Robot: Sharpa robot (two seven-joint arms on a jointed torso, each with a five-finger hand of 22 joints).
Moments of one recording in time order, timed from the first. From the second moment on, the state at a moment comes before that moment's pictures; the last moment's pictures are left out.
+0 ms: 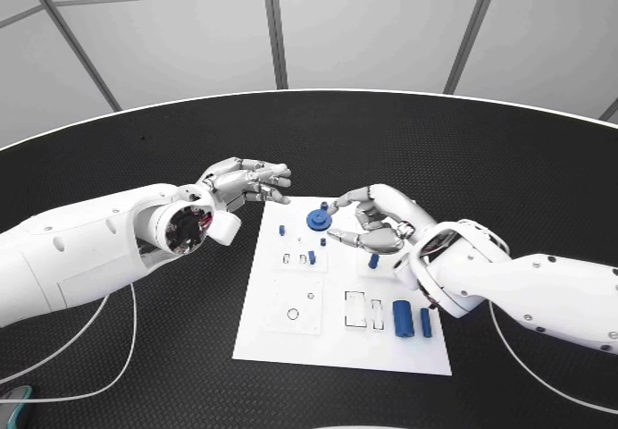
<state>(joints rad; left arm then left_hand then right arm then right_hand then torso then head) 1.30 -0.82 -0.06 1.40 -0.08 -0.06 0.10 1.30 -0.16 0.44 0.16 0.06 0.97 0.16 0.28 0.20 1.29 0.08 0.20 0.13 1.35 0.01 0.62 0.42 0.18 1.14 0.13 0.54 0.23 1.21 -0.85 -0.07 1.71 -1.07 -0.62 0.08 1.27 -0.23 0.41 0.16 0.30 0.87 0.17 0.21 0.38 1.43 0.08 1.42 1.31 1.46 0.00 1.55 1.31 0.02 1.47 0.10 1.47 1.31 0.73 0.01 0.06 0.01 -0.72</state>
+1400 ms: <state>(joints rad) 1.30 -0.62 -0.06 1.33 -0.70 0.10 -0.63 1.09 -0.12 0.25 0.29 0.05 0.87 0.09 0.58 0.63 1.27 0.02 1.12 1.03 1.46 -0.04 1.54 1.31 0.10 1.39 0.04 1.35 1.11 1.22 -1.02 -0.07 1.71 -0.94 -0.63 0.04 1.27 -0.23 0.41 0.17 0.33 0.88 0.16 0.22 0.38 1.43 0.08 1.41 1.31 1.46 0.00 1.55 1.31 0.02 1.47 0.10 1.46 1.31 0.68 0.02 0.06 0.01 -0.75</state>
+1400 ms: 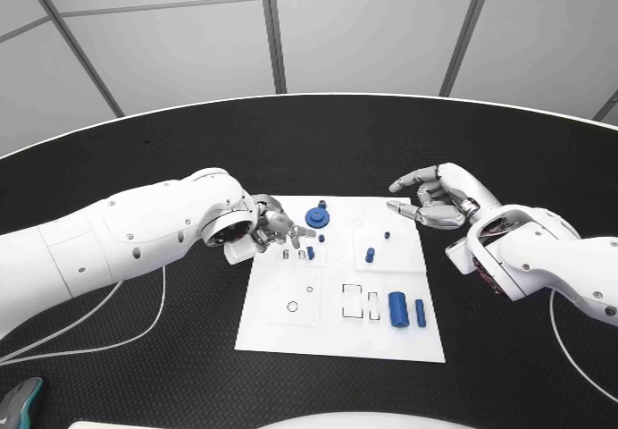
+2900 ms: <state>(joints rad) 1.30 -0.51 -0.06 1.20 -0.74 0.20 -0.67 1.12 -0.10 0.24 0.29 0.05 0.86 0.09 0.60 0.67 1.26 0.01 1.12 1.03 1.47 -0.05 1.54 1.31 0.10 1.40 0.04 1.36 1.12 1.22 -1.01 -0.07 1.71 -0.94 -0.62 0.02 1.27 -0.23 0.41 0.17 0.33 0.88 0.16 0.22 0.38 1.43 0.08 1.41 1.31 1.46 0.00 1.55 1.31 0.02 1.47 0.10 1.46 1.31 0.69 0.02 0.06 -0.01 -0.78</state>
